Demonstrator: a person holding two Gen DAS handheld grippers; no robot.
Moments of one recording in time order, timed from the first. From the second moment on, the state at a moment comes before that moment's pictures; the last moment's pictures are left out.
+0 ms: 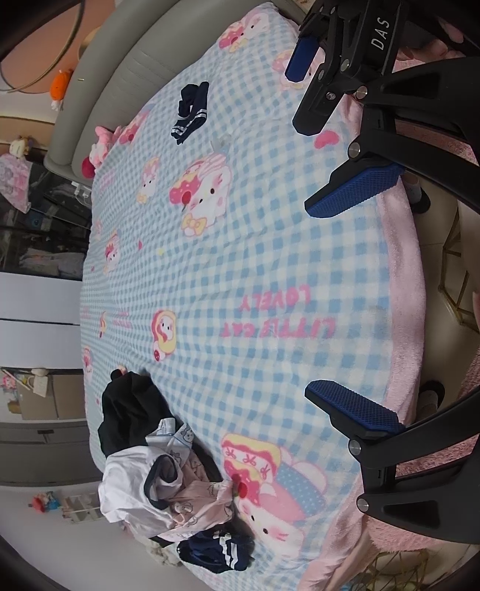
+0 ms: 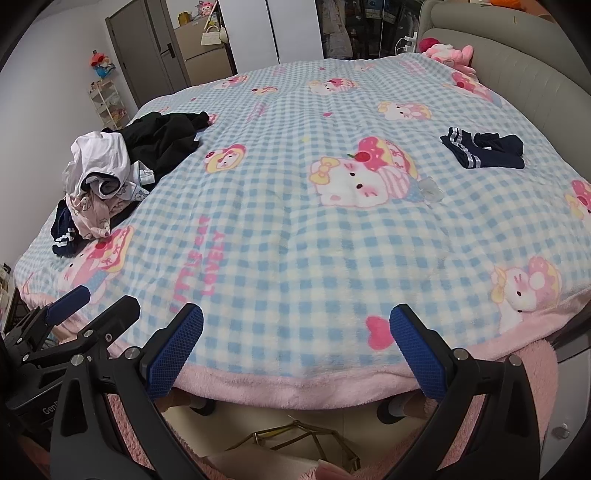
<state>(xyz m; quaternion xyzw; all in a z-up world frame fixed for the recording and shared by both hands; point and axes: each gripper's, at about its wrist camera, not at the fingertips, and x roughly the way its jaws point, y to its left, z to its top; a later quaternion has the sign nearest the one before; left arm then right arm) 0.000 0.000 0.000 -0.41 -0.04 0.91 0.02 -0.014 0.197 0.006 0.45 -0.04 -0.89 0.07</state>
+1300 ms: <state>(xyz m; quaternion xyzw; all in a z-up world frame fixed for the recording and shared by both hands) -0.032 -0.332 -0.016 -0.37 -0.22 0.88 -0.21 -0.131 -0.136 0.009 0.42 0.11 -0.84 0.32</state>
